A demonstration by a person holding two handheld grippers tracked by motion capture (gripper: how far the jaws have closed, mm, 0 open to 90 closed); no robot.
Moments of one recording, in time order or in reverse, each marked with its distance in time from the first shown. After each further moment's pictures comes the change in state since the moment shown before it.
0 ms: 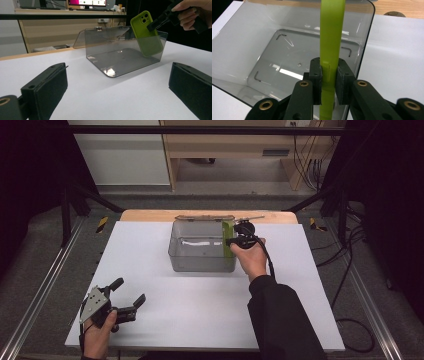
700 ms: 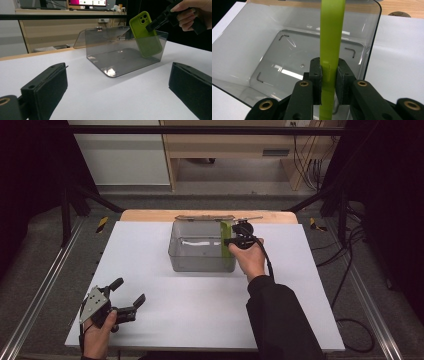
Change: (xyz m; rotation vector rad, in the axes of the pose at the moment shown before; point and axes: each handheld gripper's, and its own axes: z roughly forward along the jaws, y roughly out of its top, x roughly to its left) left arm 0.000 0.000 0.000 0.002 0.002 0.004; right arm 0.002 0.000 0.004 -0.006 0.013 0.001
